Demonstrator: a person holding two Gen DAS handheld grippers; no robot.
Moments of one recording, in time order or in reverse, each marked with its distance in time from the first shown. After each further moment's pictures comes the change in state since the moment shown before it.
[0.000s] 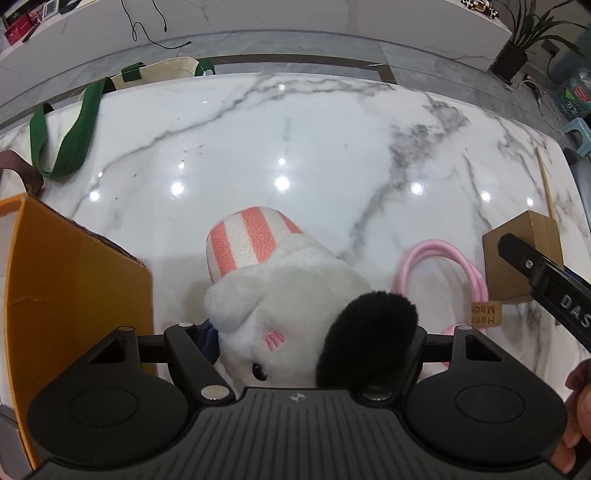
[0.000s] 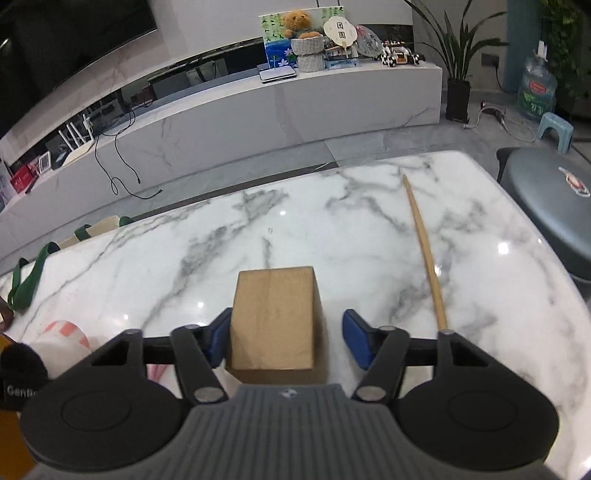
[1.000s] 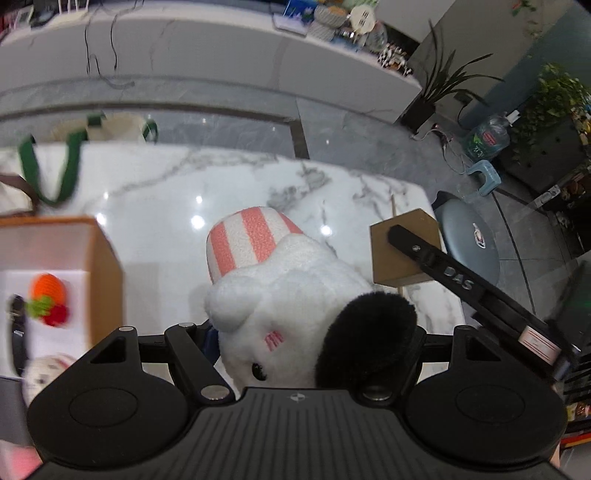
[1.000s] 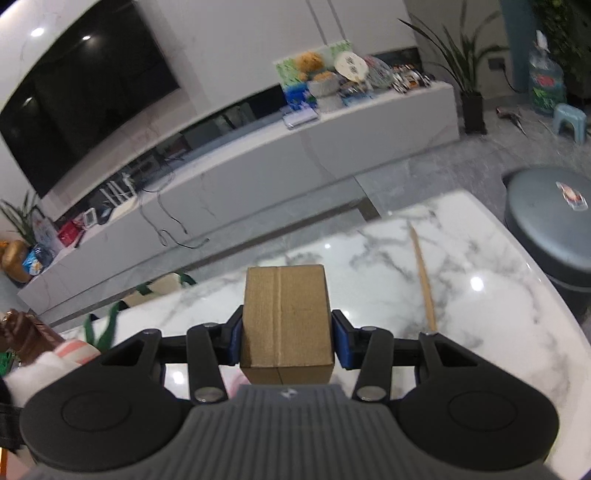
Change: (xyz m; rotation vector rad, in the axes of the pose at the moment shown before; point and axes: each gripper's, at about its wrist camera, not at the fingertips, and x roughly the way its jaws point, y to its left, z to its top) left arm -0.153 0.000 -0.031 0.005 -0.163 -0.297; right arm -0.090 -0.003 0.031 0.070 -0.131 0.177
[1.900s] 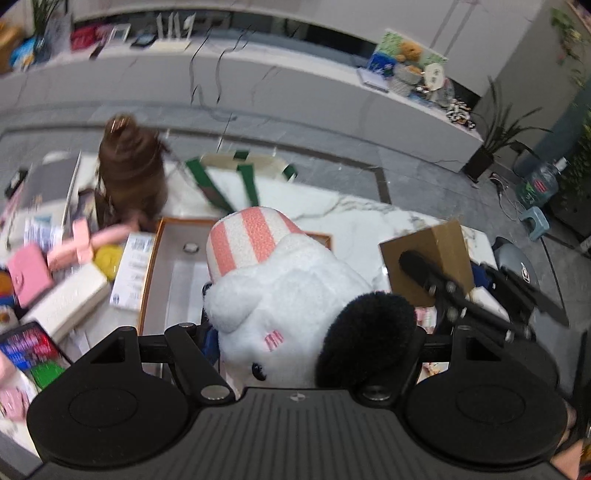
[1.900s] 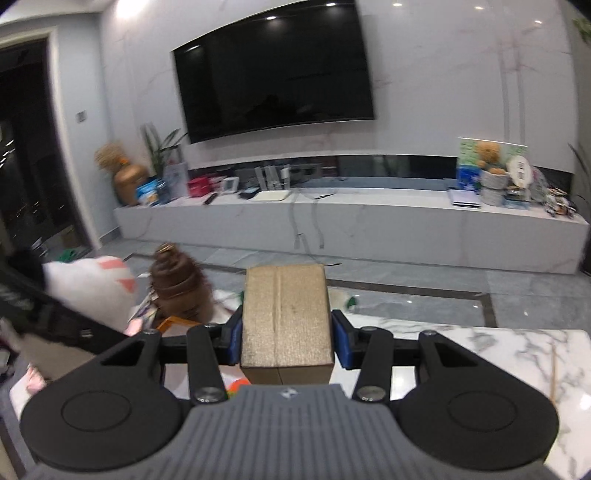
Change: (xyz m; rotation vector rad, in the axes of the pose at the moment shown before) left arm -0.148 0.126 -0.036 -0.123 -0.101 0.176; right arm -0.080 0.218 -0.054 -0.469 -0.069 0.306
